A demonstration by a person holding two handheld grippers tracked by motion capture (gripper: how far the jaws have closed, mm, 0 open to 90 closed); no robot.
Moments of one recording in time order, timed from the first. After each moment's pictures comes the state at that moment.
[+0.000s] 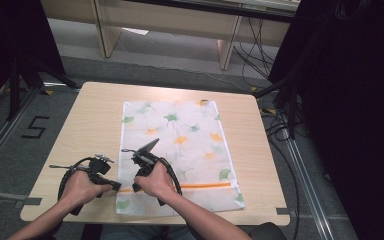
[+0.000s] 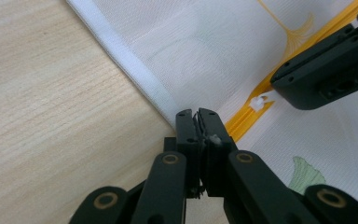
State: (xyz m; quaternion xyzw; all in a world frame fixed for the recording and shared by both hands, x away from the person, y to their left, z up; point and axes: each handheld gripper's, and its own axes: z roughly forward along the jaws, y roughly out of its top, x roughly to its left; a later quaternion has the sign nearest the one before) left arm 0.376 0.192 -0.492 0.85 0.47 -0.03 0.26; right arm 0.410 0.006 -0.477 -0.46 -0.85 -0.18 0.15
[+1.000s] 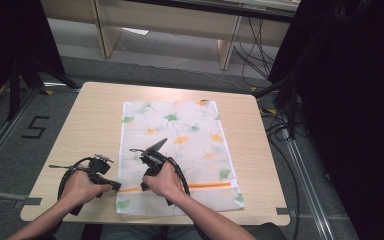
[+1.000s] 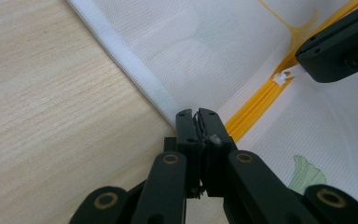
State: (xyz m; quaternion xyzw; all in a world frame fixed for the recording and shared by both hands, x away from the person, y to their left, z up) left arm 0.376 0.192 -0.493 0.84 0.47 -0.03 0.26; right arm 0.410 -0.015 -0.472 -0.48 -0.85 -0.17 0.14
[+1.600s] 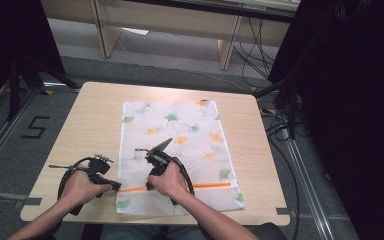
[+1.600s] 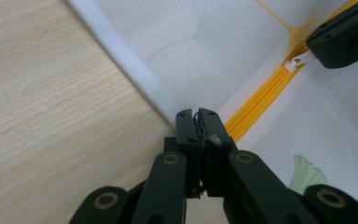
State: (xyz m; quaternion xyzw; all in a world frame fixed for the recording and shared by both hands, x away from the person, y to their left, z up) left arm 0.376 0.193 -0.493 0.84 0.47 -0.03 0.26; right arm 0.413 -0.030 -0.472 -0.48 -0.85 -0.17 0.13
